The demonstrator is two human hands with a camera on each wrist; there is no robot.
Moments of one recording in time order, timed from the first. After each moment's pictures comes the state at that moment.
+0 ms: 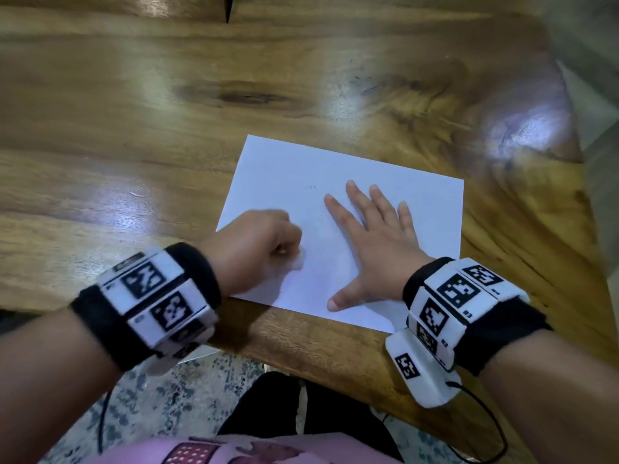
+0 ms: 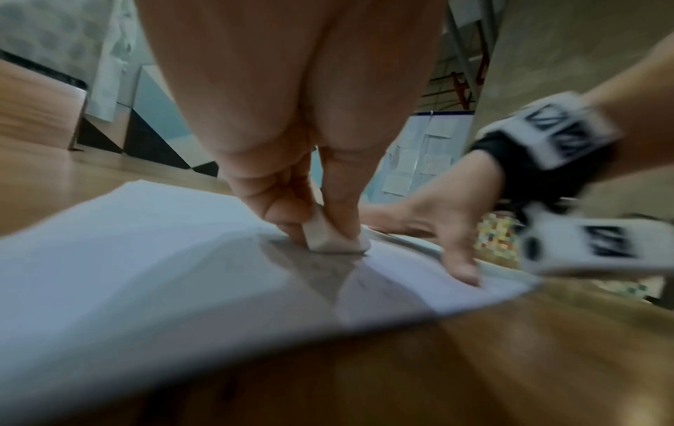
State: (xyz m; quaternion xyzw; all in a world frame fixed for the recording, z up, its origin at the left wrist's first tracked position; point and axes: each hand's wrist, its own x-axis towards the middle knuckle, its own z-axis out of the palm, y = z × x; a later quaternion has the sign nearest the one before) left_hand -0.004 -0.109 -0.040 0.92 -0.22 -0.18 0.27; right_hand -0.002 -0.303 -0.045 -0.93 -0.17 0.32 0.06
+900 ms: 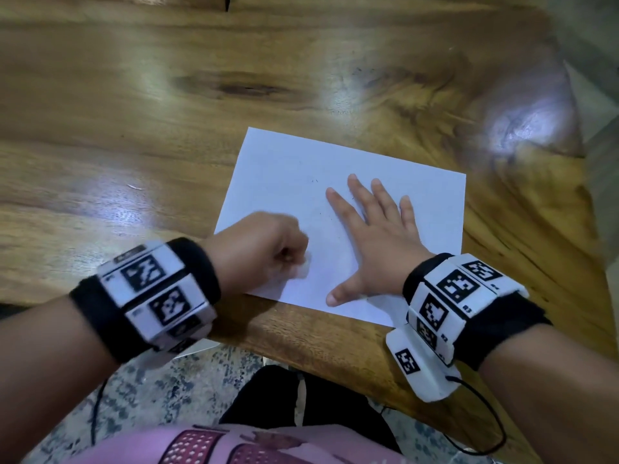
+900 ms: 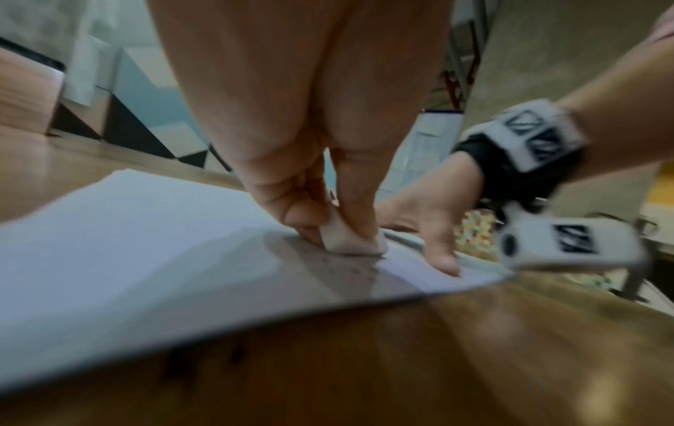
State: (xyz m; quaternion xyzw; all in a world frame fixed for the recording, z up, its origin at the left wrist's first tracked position) left_hand -0.007 -0.109 -0.040 0.90 -0.25 -0.23 0.28; right_hand -0.004 -0.301 -0.045 -0.93 -0.16 0.32 0.05
